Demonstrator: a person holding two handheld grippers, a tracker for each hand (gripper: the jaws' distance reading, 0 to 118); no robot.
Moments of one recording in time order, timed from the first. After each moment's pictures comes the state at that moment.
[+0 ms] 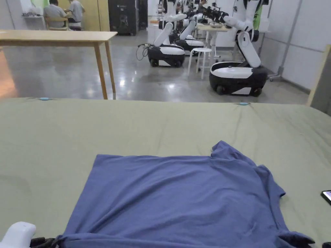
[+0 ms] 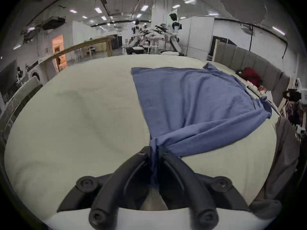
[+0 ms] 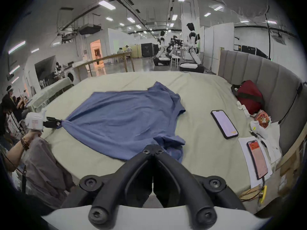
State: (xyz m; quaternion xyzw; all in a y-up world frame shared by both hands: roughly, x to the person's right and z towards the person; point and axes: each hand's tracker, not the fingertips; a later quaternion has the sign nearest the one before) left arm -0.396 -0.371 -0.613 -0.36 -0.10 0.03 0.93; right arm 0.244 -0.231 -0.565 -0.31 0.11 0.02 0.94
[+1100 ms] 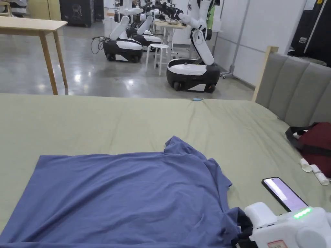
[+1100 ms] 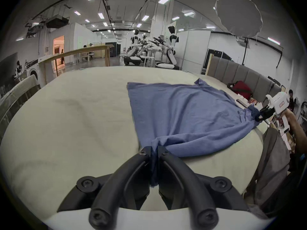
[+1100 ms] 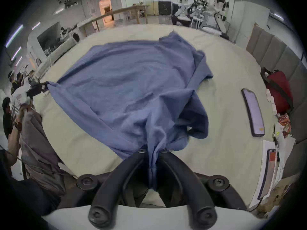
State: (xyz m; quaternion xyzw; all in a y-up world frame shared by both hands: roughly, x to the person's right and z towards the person) left arm -0.375 -0.318 -0.585 -0.30 -0.12 0.04 0.95; right arm 0.237 -0.277 -0.662 -0.48 0.18 0.08 0.85
